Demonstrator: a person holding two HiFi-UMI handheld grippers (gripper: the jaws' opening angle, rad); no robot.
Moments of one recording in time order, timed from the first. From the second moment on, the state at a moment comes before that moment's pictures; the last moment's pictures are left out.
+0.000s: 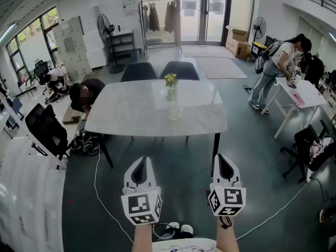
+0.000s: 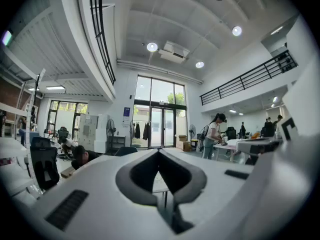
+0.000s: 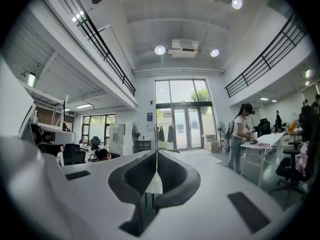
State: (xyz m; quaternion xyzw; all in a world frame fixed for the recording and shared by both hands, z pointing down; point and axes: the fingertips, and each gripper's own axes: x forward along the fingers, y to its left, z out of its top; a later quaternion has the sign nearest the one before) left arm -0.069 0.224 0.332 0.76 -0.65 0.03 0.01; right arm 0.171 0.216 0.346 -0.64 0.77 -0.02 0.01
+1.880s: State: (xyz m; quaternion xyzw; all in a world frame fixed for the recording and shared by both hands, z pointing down) left arm -0.117 0.183 0.355 0.77 -0.64 0.04 0.02; right arm 0.112 0.182 0.360 -0.63 0.78 -0.02 0.00
